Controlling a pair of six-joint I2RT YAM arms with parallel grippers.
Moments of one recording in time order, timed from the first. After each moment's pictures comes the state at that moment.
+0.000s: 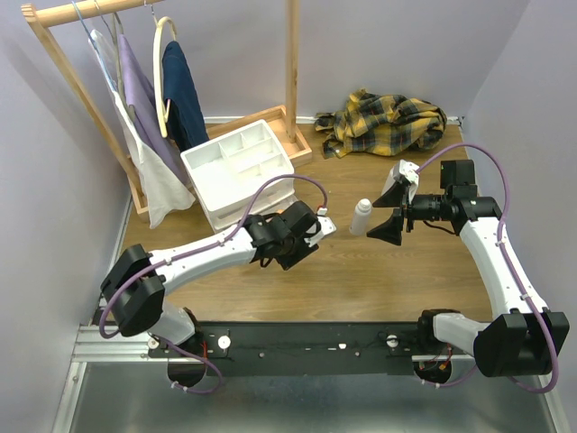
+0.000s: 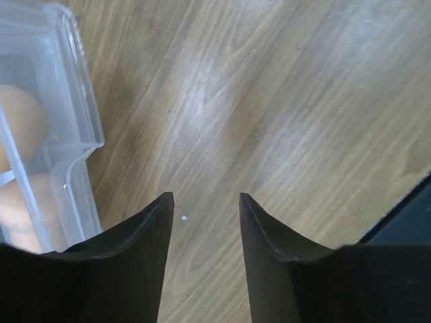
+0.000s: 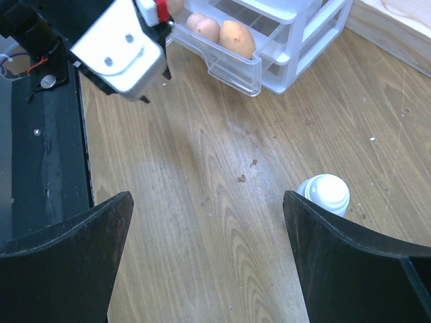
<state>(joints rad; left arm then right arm) -0.96 1.45 1.06 -0.64 -0.06 0.12 0.02 1.15 1.01 -0.76 -1.15 -0.75</state>
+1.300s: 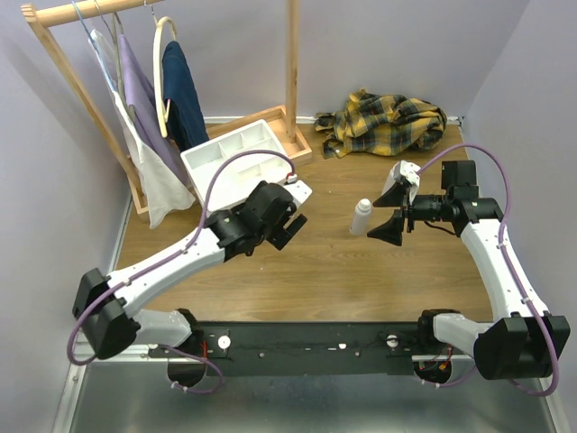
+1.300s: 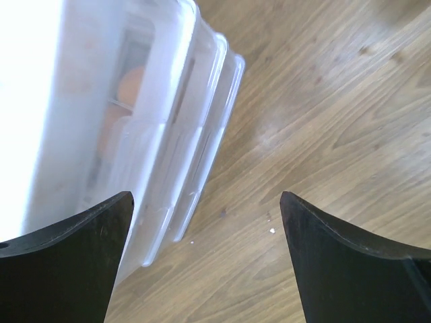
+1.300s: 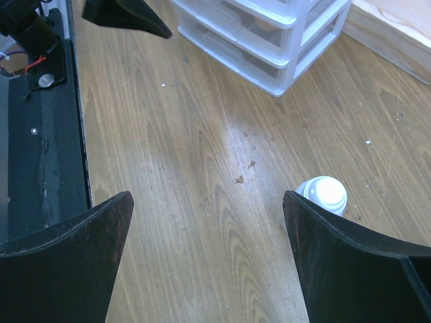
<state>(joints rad) -0.87 1.31 1.08 -0.59 -0.37 0.07 0.02 1.14 1.01 -0.77 -1.15 -0.76</state>
